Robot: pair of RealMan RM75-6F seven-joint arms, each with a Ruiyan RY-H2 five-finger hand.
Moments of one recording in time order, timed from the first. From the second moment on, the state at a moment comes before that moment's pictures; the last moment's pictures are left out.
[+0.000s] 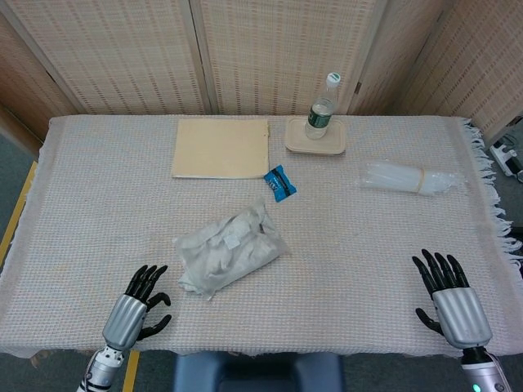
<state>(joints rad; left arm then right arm) -0.15 -1.74 0.04 -1.12 1.85 1.57 -0.08 0.06 -1.18 -0.08 -1.67 -1.61 1.53 -0.30</state>
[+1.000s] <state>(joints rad) -0.27 -2.05 -0.02 -0.71 1.72 1.56 -0.08 0.02 -1.16 -0.07 -1.68 -1.64 1.53 -0.27</state>
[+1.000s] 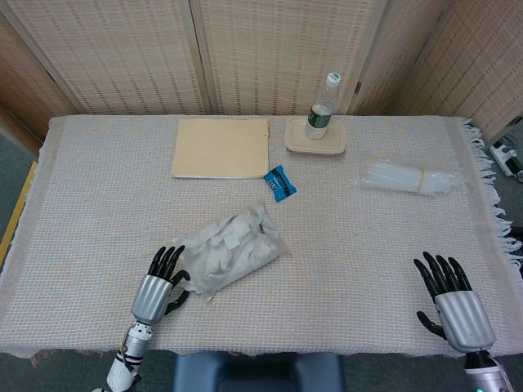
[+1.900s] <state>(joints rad) -0.30 -2.08 0.01 -0.65 1.69 1.59 -0.16 0.02 -1.19 -0.06 -1.66 -1.66 1.51 -0.28</state>
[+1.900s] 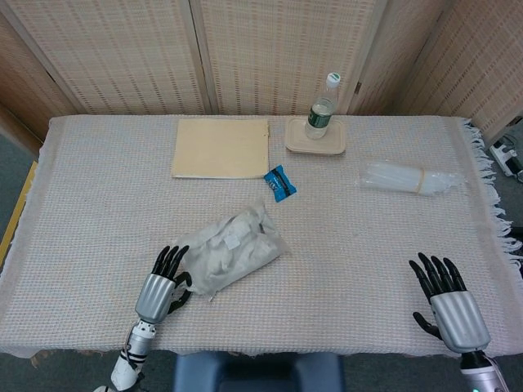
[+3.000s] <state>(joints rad) -0.30 -2.03 0.05 -0.72 1.71 1.61 -0.15 0.45 -1.91 0.22 -1.14 -1.49 1.21 -0.30</state>
